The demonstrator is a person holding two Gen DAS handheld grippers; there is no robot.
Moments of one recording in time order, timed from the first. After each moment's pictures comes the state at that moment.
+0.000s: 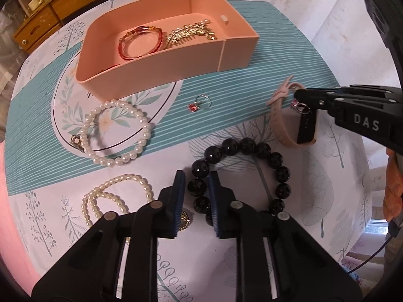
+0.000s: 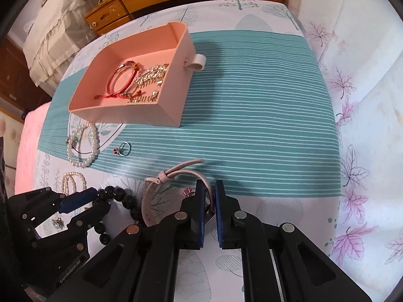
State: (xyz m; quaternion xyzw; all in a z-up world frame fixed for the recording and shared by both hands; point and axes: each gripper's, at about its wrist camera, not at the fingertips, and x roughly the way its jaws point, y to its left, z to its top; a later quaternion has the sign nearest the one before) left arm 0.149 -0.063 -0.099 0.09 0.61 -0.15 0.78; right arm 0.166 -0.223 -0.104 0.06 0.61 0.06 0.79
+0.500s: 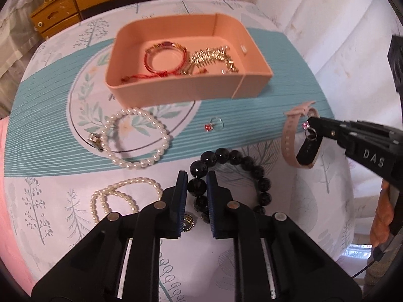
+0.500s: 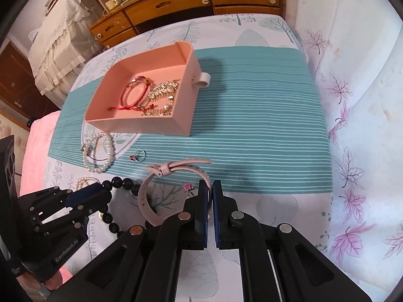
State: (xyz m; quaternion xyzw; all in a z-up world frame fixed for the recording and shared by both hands) left arm 0.155 -0.032 -0.073 0.02 0.58 -0.12 0.80; right arm 0.148 -0.238 -0.065 0.07 0.58 0.07 0.81
